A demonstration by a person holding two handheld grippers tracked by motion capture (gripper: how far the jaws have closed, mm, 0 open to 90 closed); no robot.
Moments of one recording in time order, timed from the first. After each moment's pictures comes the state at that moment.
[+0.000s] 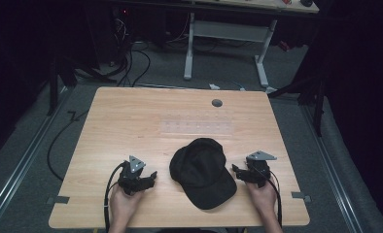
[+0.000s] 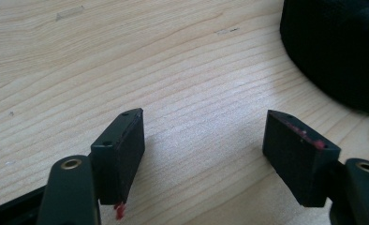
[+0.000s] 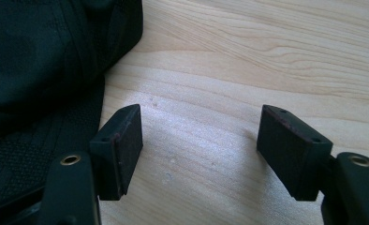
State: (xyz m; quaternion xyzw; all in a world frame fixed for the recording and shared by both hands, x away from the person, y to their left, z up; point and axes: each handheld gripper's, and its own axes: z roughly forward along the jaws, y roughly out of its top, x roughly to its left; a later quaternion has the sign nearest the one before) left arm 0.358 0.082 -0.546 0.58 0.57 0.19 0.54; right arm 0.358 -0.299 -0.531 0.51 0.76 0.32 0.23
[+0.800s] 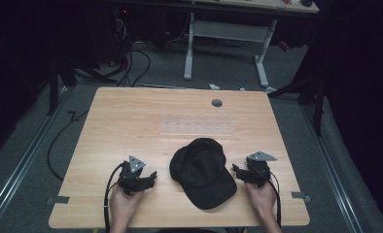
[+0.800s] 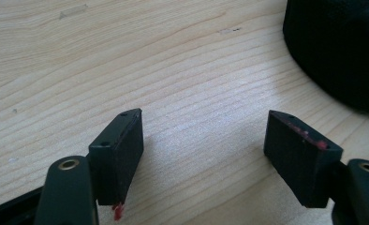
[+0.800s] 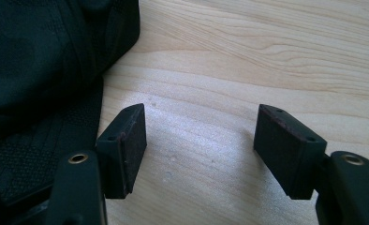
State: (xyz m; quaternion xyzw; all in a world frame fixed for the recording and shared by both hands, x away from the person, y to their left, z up) left arm 0.358 0.082 -0.546 0.58 0.58 0.20 0.54; right arm 0.355 -0.297 -0.531 0.52 0.76 0.32 0.23
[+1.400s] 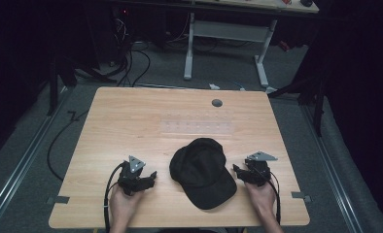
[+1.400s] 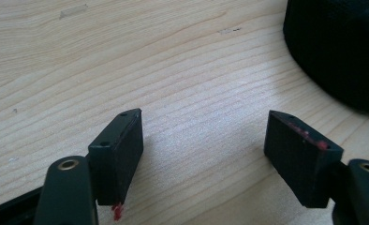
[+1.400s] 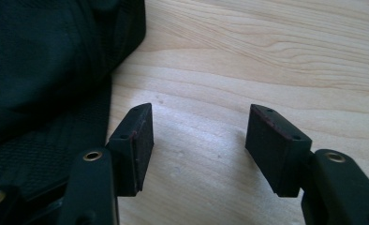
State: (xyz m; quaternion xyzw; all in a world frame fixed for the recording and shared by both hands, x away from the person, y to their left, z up) left arm 0.358 0.082 -0.546 0.58 0.58 0.20 0.54; right arm 0.352 -0.297 -0.527 0.52 0.76 0.32 0.22
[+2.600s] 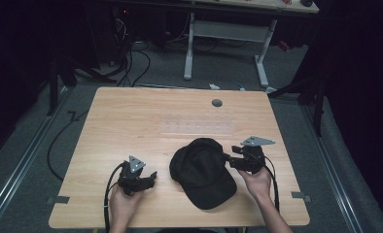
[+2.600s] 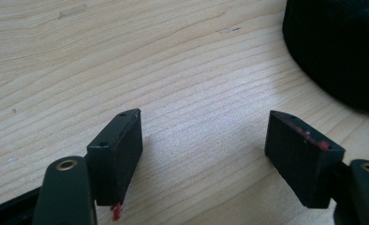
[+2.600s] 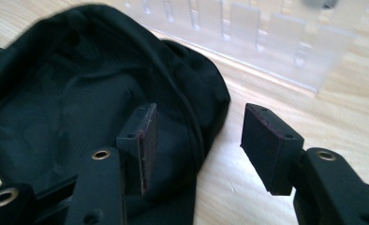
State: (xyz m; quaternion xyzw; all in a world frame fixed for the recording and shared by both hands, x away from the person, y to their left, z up) left arm 0.358 0.082 -0.546 0.58 0.58 0.20 0.54; right arm 0.372 -0.265 -0.465 0.45 0.78 0.39 0.17
